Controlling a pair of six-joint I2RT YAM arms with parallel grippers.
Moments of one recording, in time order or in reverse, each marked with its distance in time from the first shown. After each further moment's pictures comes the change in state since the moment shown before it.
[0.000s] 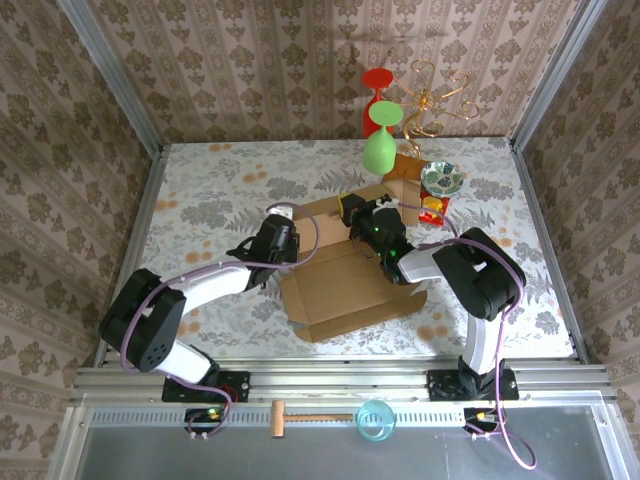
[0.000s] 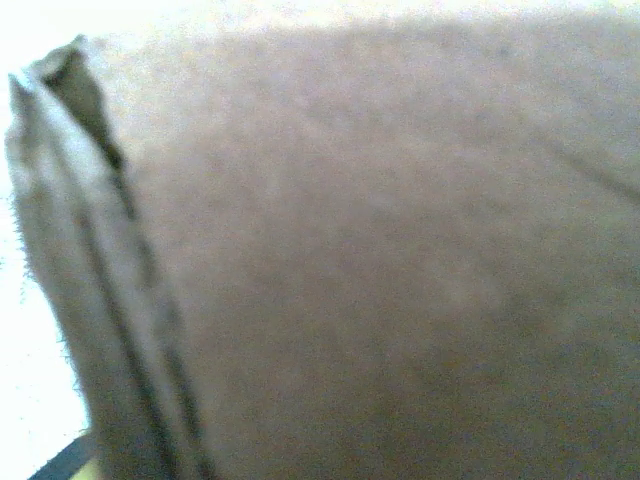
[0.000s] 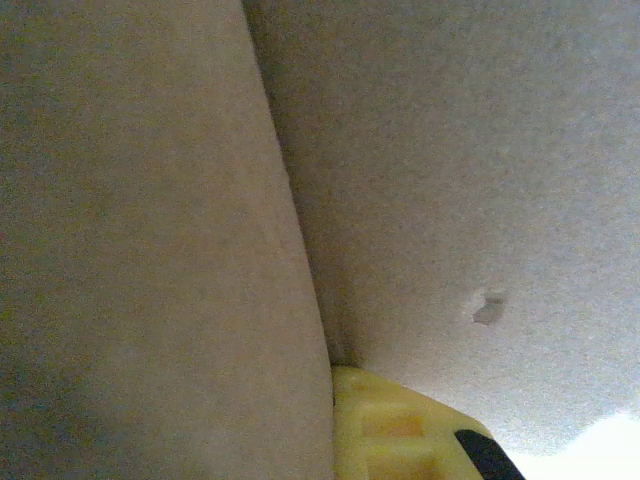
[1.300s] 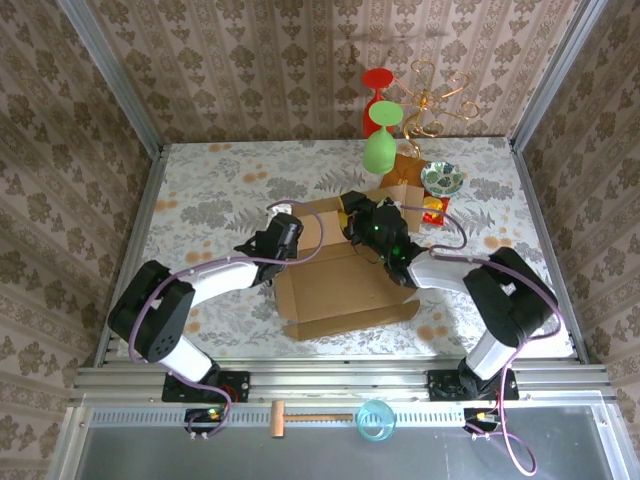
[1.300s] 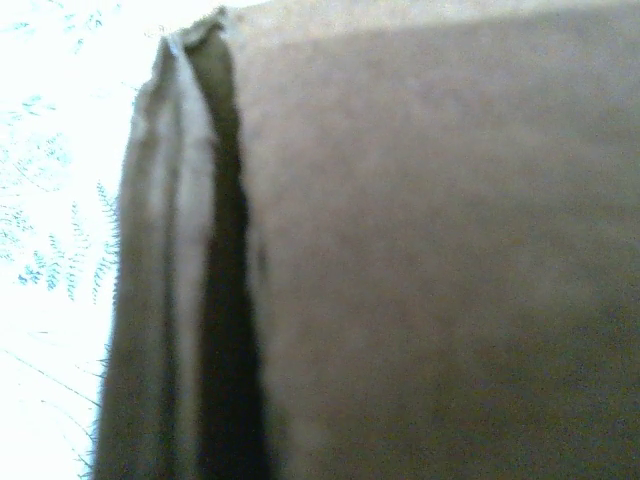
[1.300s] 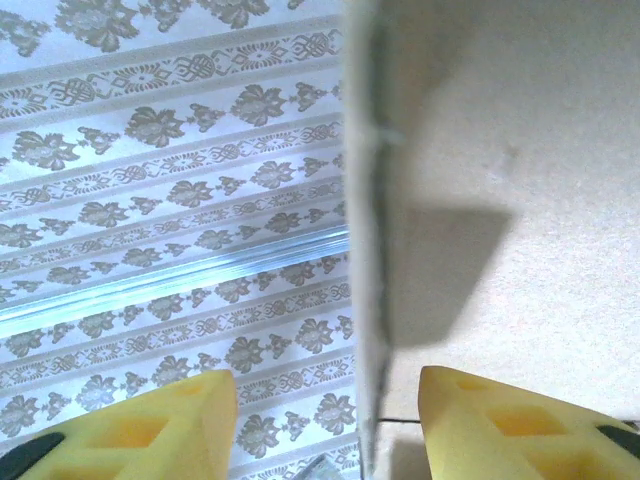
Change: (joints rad) left arm -0.013 0.054 0.039 -0.019 -0.185 -0.005; right arm 0.039 -0.261 -0.024 -0.377 0.037 0.016
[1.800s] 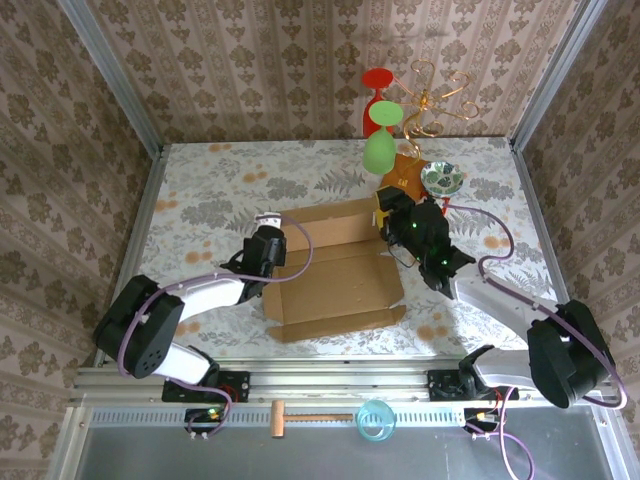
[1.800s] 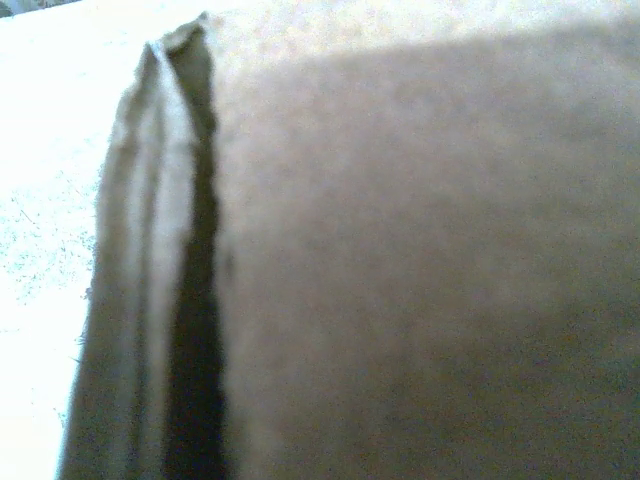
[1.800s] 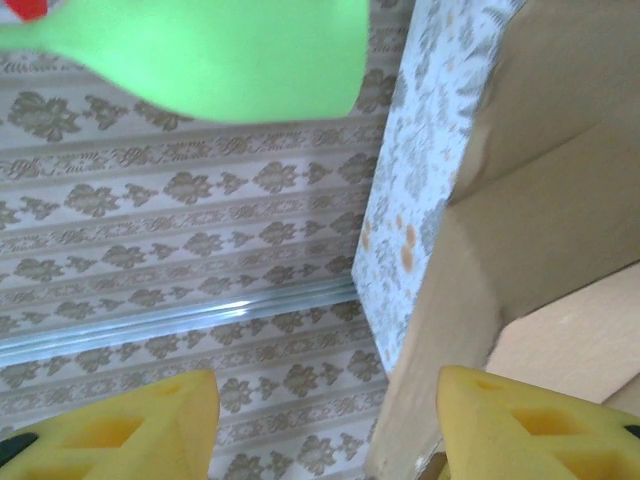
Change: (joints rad) left arm 0.040 -0.103 -0.207 0.248 -0.001 0.145; right arm -0.124 -0.363 -0.100 -0.325 0.006 -0.121
